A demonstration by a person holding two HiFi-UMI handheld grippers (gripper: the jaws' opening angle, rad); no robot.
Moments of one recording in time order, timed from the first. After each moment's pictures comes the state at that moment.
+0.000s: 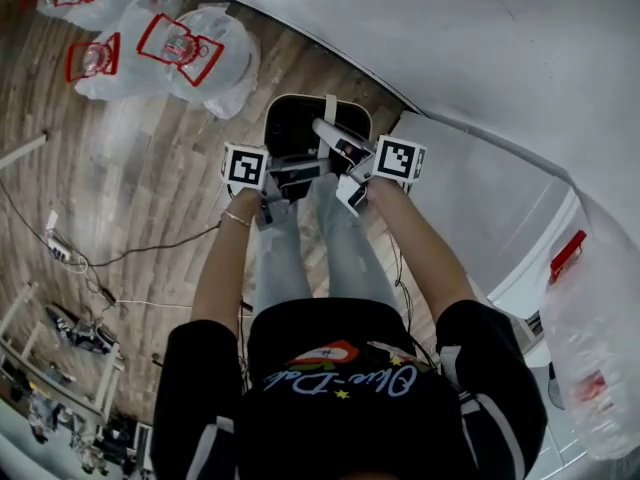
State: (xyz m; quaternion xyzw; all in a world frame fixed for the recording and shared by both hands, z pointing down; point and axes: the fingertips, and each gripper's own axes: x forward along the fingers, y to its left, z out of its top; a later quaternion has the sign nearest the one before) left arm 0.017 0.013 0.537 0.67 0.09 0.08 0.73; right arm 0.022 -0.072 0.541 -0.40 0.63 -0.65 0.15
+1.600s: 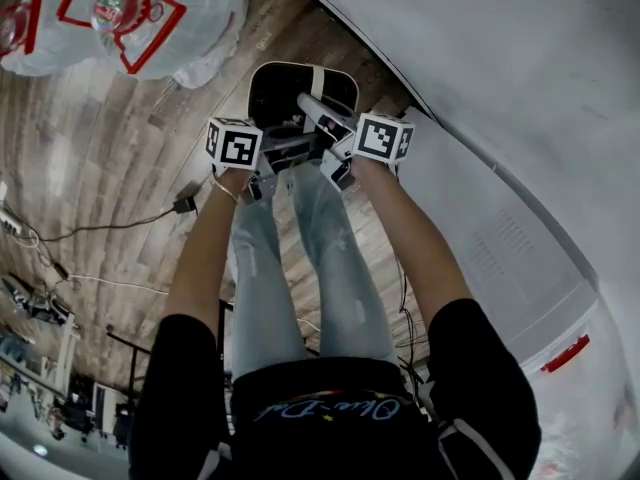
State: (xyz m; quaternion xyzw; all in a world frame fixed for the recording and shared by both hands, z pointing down) left arm 0.032 -0.005 0.746 0.69 0.02 0.08 0.72; right arm 0.019 -0.087 0.763 -0.38 0.64 -0.66 0.04
